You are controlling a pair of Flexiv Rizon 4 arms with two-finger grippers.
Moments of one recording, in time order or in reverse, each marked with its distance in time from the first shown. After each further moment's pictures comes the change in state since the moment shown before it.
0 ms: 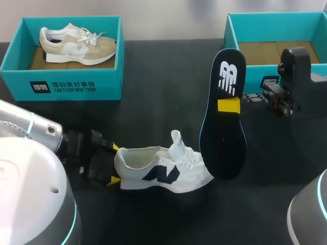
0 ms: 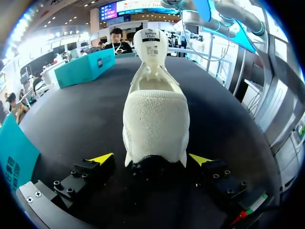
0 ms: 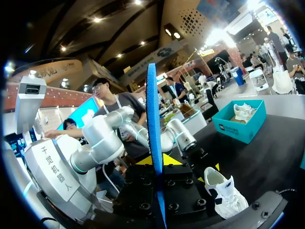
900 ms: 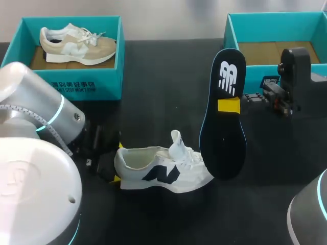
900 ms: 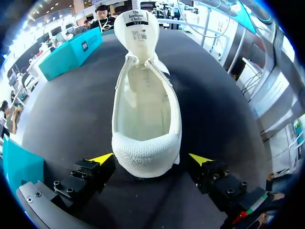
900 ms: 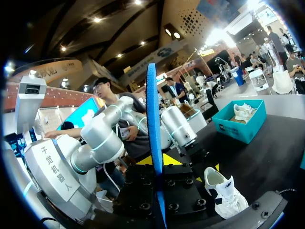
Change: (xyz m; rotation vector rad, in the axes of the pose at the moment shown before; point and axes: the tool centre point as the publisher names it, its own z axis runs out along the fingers) left arm 0.006 -0.016 -0.012 -0.324 0.042 0.071; right arm 0.000 0.000 0.000 0.000 0.000 0.000
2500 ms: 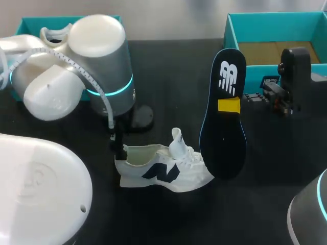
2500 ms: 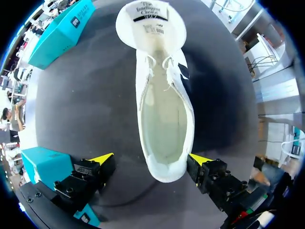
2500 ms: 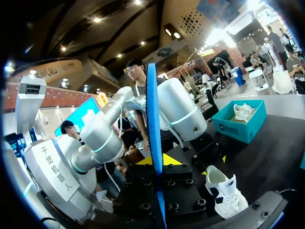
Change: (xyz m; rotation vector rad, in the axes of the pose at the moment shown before) left arm -0.036 -0.046 -0.043 -0.461 -0.036 0.033; right arm 0.000 0.000 0.000 0.001 0.000 0.000
